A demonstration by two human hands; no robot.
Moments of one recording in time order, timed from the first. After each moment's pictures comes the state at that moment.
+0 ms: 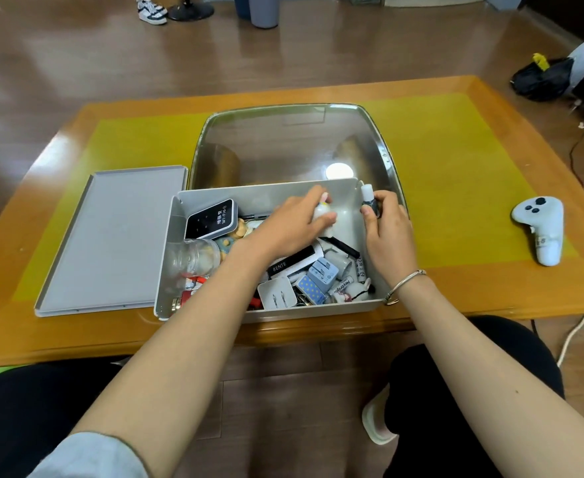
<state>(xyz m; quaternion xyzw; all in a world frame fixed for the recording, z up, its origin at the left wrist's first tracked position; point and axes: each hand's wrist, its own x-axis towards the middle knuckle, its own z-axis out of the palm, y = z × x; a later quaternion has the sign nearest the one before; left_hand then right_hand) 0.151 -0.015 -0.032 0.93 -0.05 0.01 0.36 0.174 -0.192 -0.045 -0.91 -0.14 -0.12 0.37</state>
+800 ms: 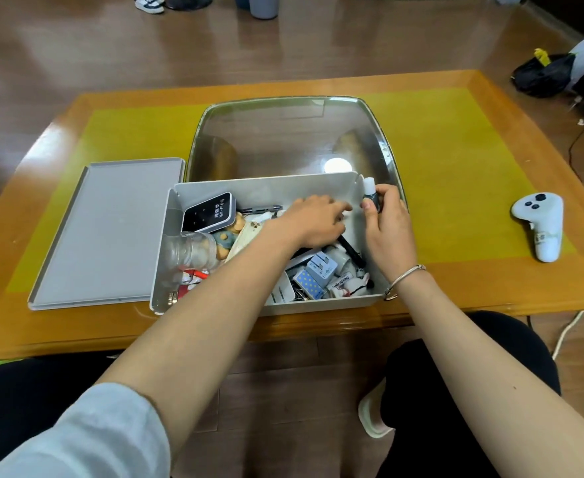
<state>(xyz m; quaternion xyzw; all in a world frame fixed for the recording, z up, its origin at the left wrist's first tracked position) 0.179 -0.042 -0.041 0.98 -0.08 -0.12 0.12 0.177 -0.192 -0.048 -0.90 -0.14 -0.10 0.39</state>
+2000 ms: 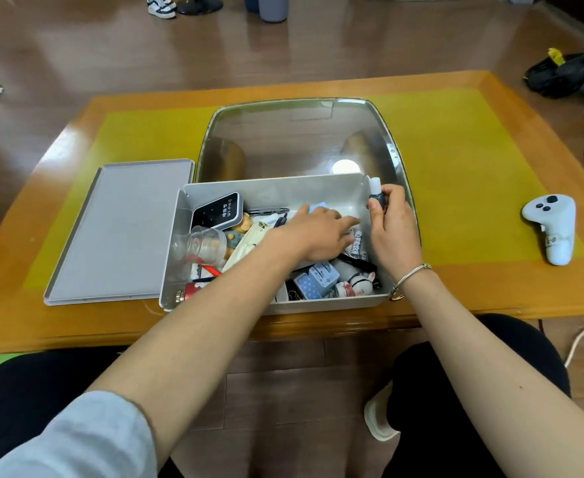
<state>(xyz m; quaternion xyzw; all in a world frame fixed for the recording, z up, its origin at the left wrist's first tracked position) 0.155 -0.047 -0.031 0.98 -0.11 -0.15 0.05 0.182 -0.192 -0.053 -0.90 -0.15 -0.11 0.39</state>
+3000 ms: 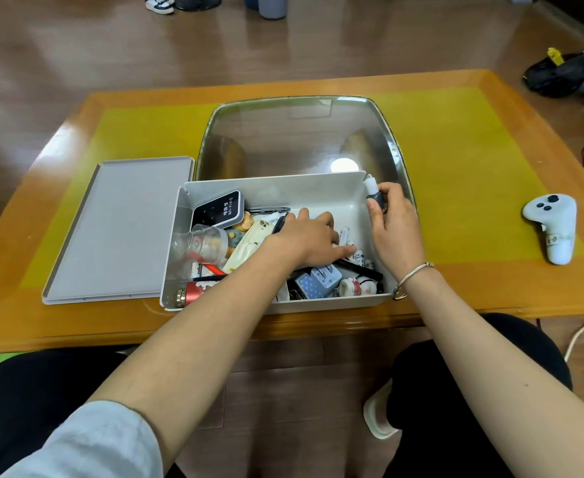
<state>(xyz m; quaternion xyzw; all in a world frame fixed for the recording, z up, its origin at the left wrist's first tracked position) 0.150 -0.038 -0.048 0.98 -0.06 -0.20 0.03 0.179 -0.192 -0.049 -0.91 -0.16 -0.10 0.37</state>
